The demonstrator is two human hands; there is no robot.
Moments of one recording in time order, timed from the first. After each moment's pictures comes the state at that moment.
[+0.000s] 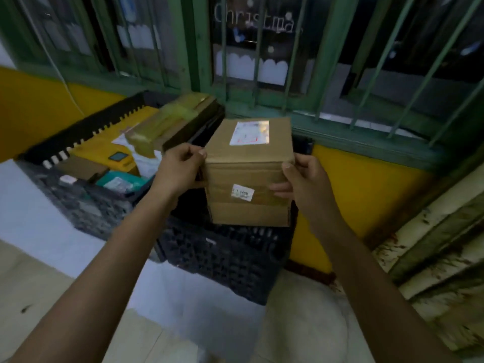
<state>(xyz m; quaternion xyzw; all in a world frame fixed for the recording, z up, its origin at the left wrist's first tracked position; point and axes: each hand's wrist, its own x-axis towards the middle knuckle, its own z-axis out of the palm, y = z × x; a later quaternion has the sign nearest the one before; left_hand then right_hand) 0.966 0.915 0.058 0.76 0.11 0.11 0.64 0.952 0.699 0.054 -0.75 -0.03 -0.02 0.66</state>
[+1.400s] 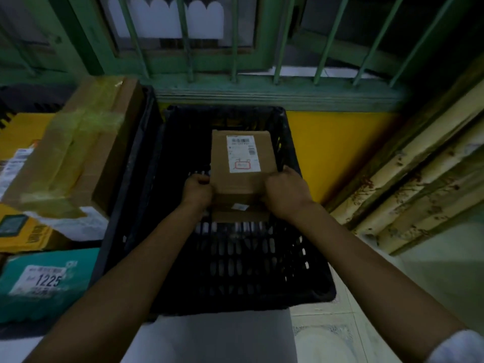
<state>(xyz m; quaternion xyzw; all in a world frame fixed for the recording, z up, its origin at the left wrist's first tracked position) 1.150 0.889 -0.094 0.77 0.16 -0.16 0.59 1.074 0.730 -0.033 -1.00 0.00 0.07 -0.05</state>
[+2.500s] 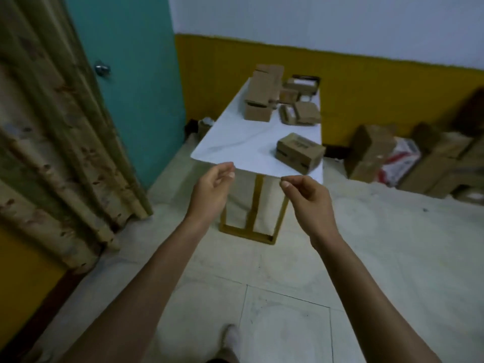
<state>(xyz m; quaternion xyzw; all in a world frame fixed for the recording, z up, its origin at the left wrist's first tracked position) 0.464 0.559 -0.009 0.52 -0.55 -0.42 0.51 0.277 0.600 0.007 -0.54 0.57 -0.52 0.33</state>
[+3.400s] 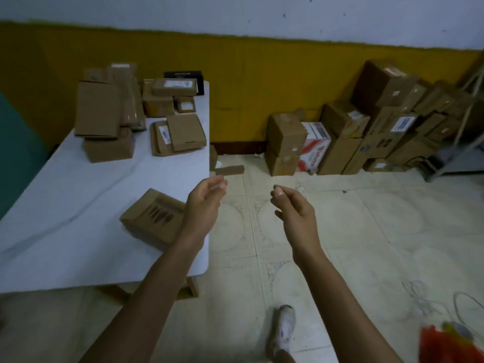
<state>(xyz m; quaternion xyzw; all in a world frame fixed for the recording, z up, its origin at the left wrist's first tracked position) 0.043 0.216 -0.052 0.46 -0.54 -0.58 0.40 -0.099 0.310 -0.040 -0.34 0.66 -0.59 0.32</state>
